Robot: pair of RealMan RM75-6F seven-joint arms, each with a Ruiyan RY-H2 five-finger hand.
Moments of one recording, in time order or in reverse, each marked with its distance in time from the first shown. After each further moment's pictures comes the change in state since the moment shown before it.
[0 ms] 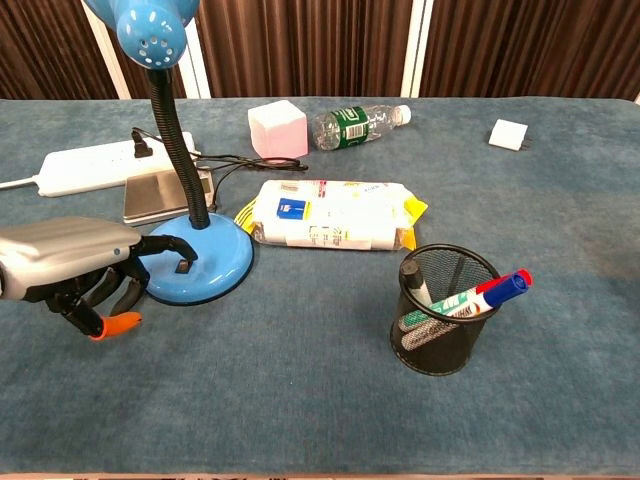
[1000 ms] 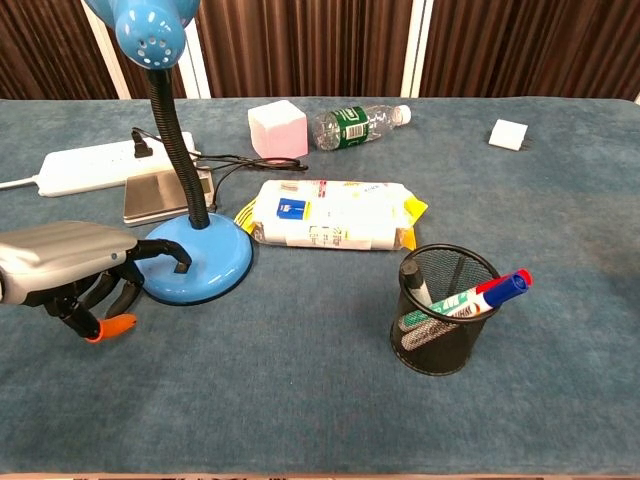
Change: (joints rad) left arm -0.027 -0.016 0.046 0.023 -0.042 0.060 0.005; right arm 0.004 -0.004 -0.001 -0.007 0.012 -0.014 -0.022
